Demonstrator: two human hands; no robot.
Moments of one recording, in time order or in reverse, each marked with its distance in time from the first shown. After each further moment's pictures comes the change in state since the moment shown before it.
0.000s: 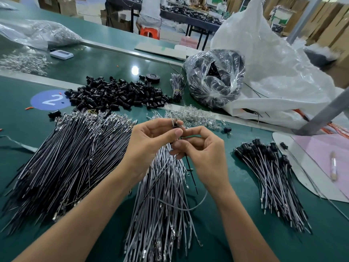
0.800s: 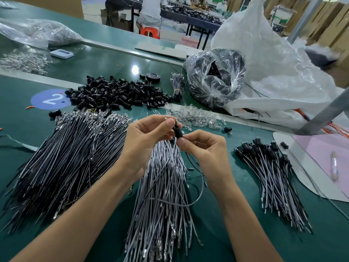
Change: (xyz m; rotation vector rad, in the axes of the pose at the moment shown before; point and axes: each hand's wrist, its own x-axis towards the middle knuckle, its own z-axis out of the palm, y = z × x) left_hand 0.000 0.007 -0.001 -0.040 0.049 -0.039; right_hand 0.004 -0.002 -0.008 -0.048 0.003 0.051
